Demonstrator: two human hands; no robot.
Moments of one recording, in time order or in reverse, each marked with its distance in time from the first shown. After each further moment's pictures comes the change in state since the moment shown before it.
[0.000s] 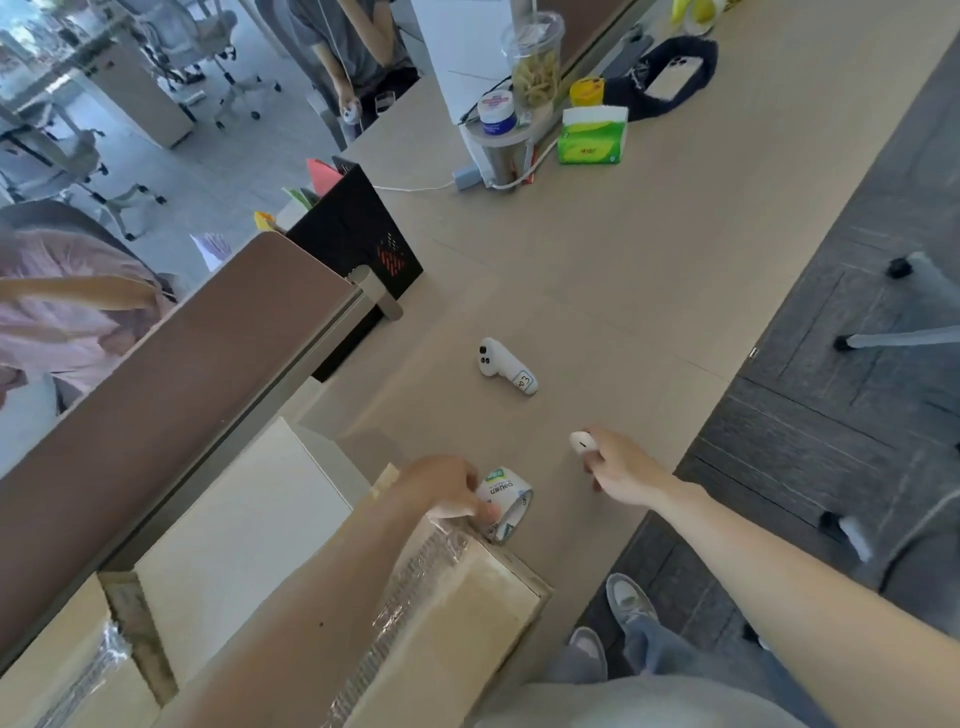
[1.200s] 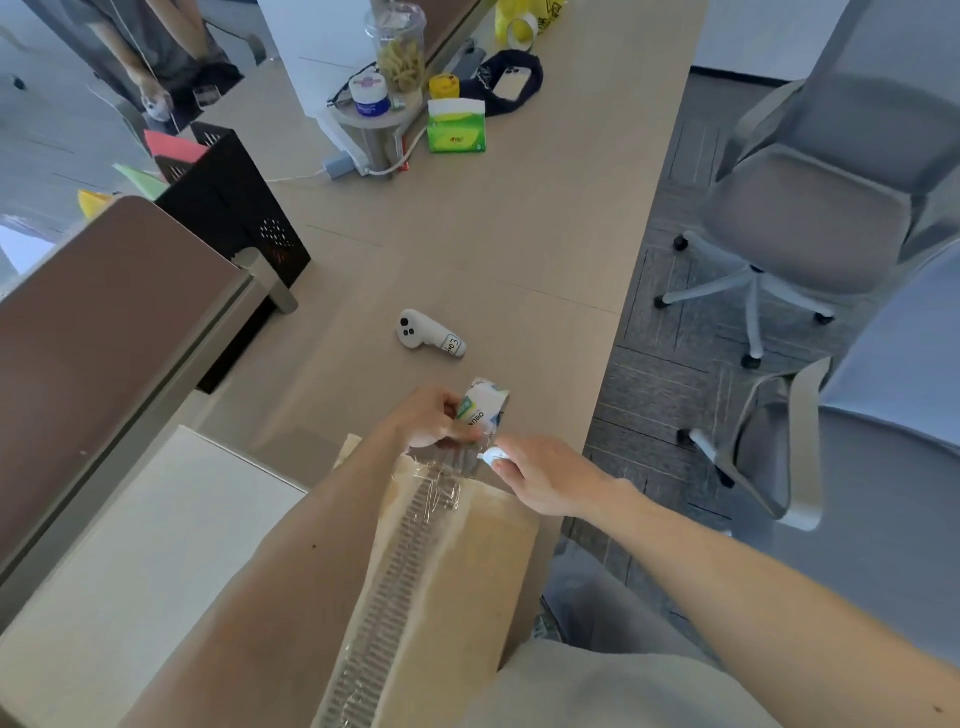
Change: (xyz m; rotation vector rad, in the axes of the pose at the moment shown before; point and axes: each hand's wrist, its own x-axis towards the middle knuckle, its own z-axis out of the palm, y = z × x) left_hand 0.032 -0.008 -0.004 -0.551 -0.021 0.556; right_hand -0.094 -0.089 0.097 -0.314 0.225 -0.069
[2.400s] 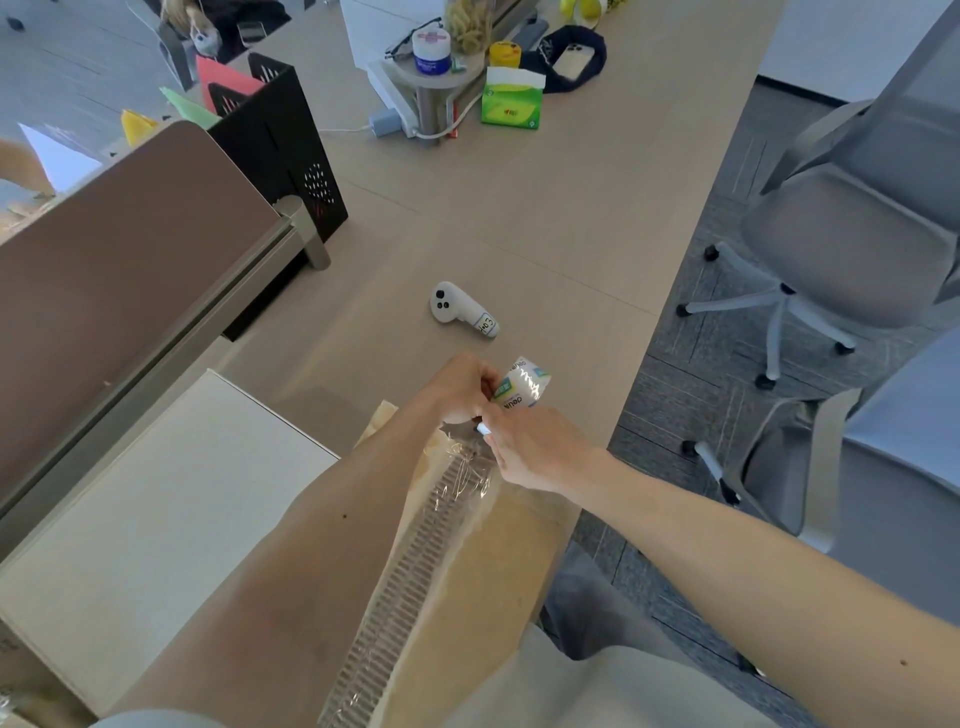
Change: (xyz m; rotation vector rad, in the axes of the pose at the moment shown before) left_hand 0.003 -0.006 -0.002 0.034 0.089 0.109; right_hand 0.042 -0.044 0.005 -0.459 0.026 -0.134
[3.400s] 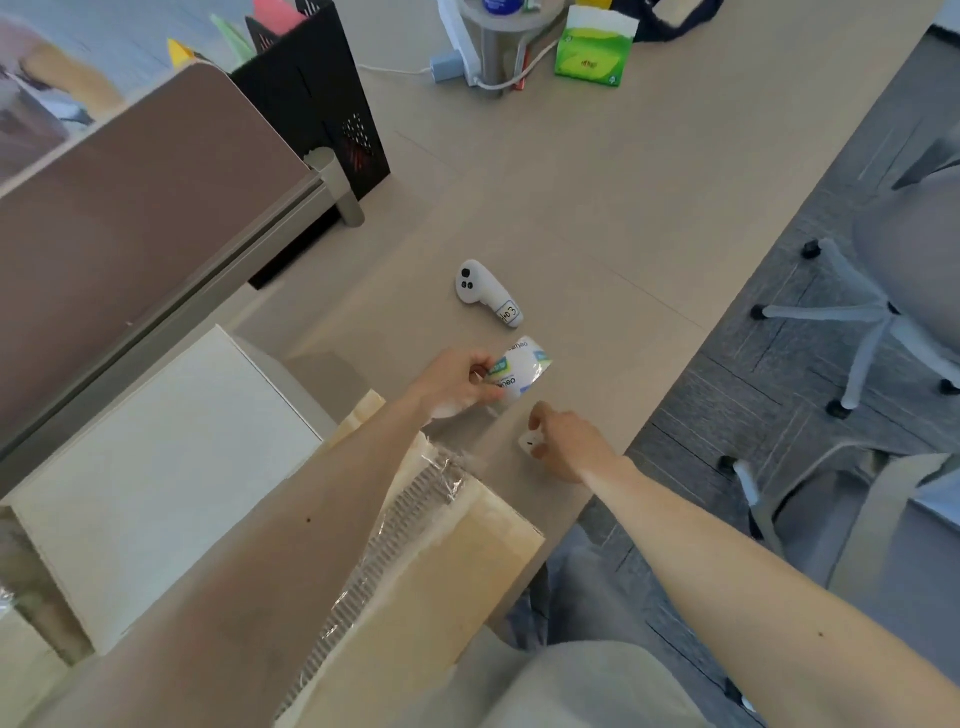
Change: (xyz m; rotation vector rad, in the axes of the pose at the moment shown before) left_hand 0.020 -0.014 0.009 -0.120 0.215 -0.154; right_hand 0.034 0.100 0.059 0.351 -0.322 0.224
